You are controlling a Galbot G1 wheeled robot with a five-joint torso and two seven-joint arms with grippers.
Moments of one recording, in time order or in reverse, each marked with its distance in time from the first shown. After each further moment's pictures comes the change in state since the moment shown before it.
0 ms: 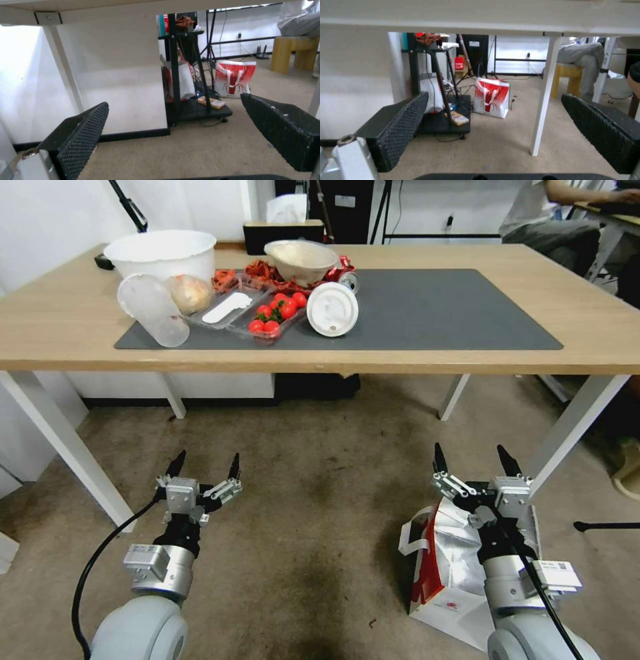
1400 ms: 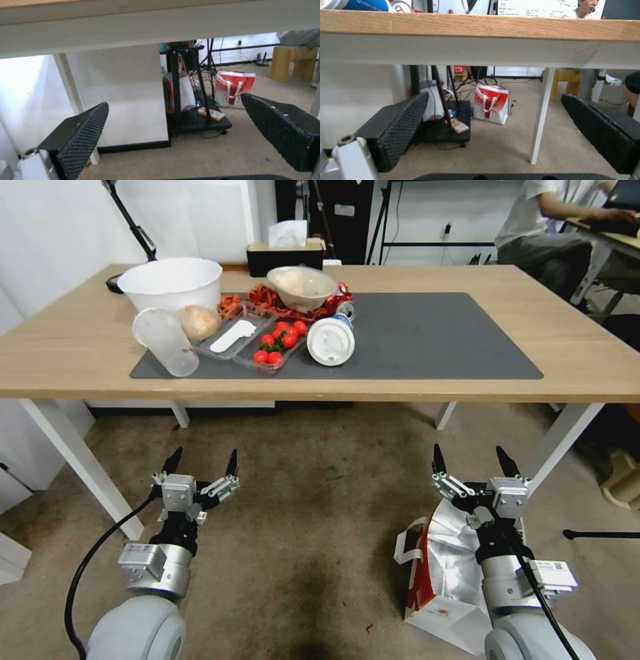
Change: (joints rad) left arm 0.008 -0.003 0.002 -0.027 0.002 0.007 -0.008; right arm -0.003 0.008 -0.010 0.000 -0.010 0.005 0.004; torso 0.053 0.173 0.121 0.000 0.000
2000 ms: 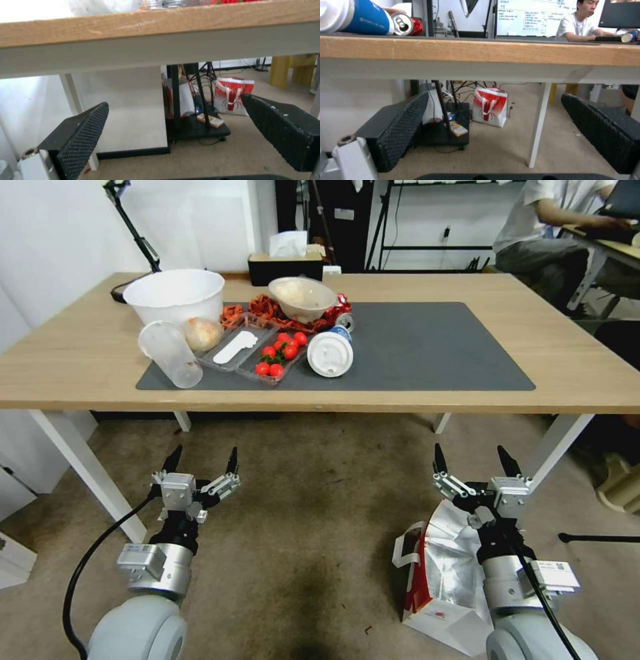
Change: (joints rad) left arm -0.002 -0.003 0.003 -0.007 -0.007 -0.004 -0.004; right arm -0.001 -0.003 0.002 -0.002 -0.004 0.001 0.003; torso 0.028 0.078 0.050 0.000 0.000
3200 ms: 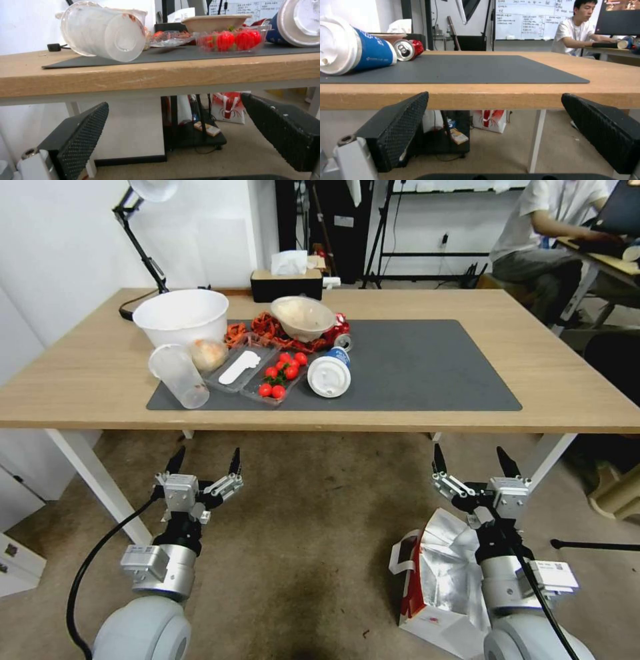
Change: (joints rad) left arm -0.001 -0.009 0.017 0.002 -0.006 -0.014 -0.005; right arm -0.001 0.004 -0.009 0.007 0.007 -0.002 0.014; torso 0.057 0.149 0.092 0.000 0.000
